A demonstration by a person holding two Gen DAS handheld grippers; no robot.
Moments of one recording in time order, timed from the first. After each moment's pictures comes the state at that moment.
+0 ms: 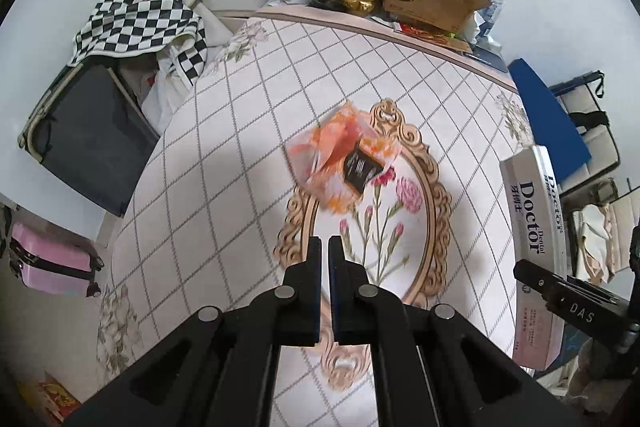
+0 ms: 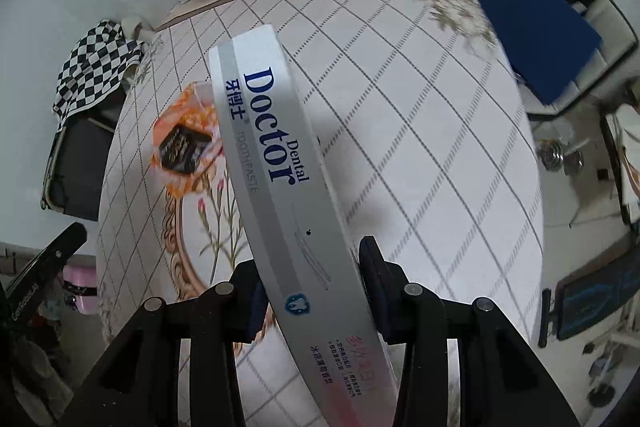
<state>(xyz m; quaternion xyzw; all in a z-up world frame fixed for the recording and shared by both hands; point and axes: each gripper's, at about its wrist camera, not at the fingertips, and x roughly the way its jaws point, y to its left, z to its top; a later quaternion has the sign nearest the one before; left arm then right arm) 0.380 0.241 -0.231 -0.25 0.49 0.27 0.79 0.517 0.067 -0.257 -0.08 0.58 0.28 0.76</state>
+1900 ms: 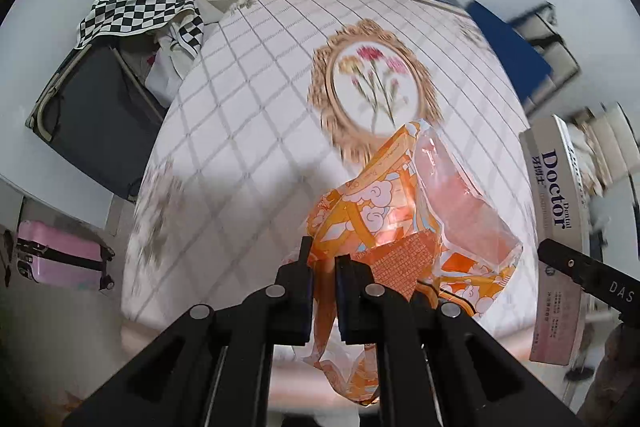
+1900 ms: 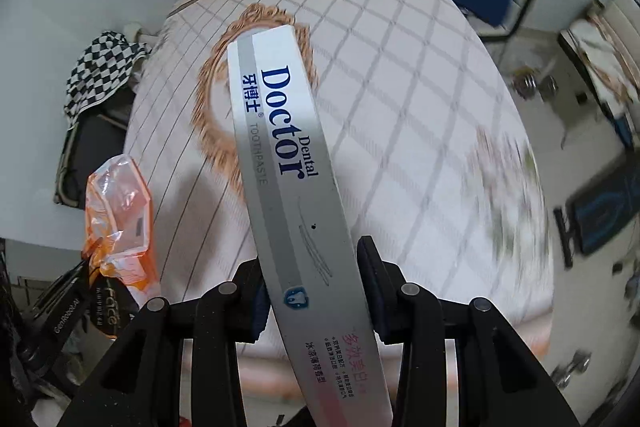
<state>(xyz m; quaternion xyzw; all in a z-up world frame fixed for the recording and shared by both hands) 0.169 0.148 -0.232 -0.19 0.52 0.20 0.81 0.298 -0.047 -0.260 -0.01 0.57 0.24 0.78</state>
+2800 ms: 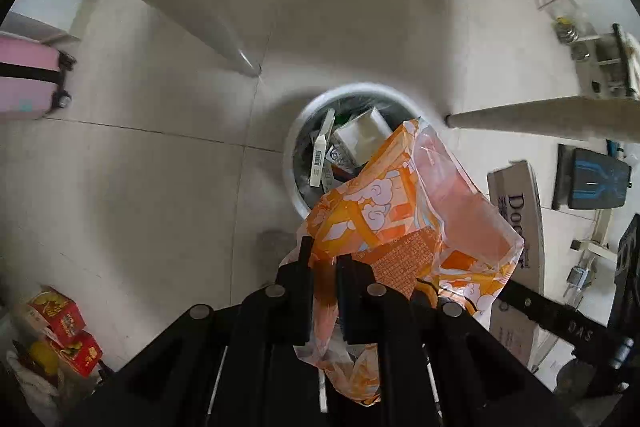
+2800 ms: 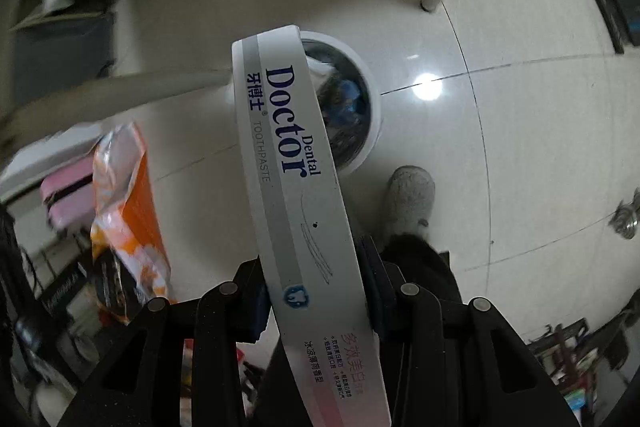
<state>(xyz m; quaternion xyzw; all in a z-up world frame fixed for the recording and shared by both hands) -0.004 0.045 -0.633 -0.30 0.70 0.18 0.62 0.034 -0.205 -0.705 0.01 0.80 0.17 0.58</state>
